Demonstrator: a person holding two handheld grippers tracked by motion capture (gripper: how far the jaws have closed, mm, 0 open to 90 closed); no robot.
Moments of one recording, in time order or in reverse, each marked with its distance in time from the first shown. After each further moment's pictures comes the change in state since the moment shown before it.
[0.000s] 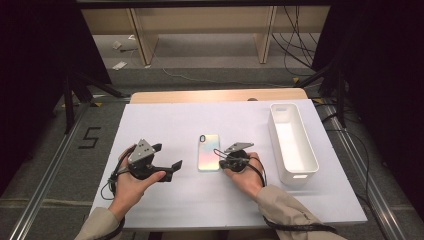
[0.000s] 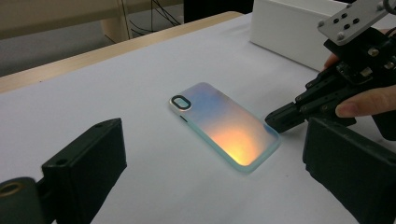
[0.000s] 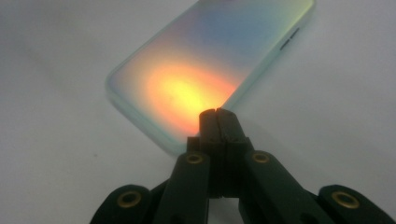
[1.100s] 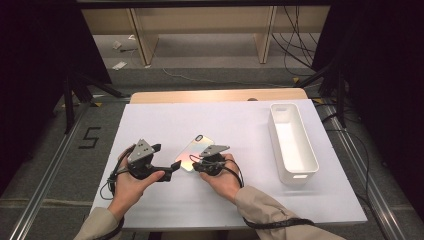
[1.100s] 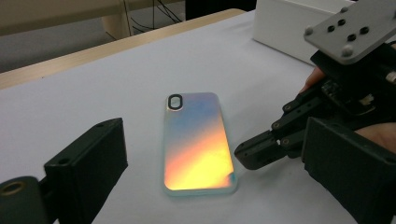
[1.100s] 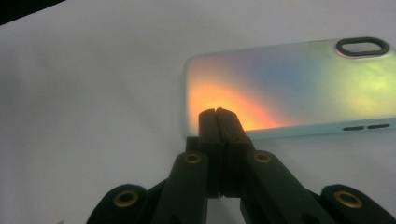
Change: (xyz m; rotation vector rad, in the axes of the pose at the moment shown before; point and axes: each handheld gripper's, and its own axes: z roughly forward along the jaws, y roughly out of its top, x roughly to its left) left arm 0.003 -0.001 0.000 0.009 0.004 -0.007; right arm 0.048 0.023 0.028 -0.107 0.138 -0.103
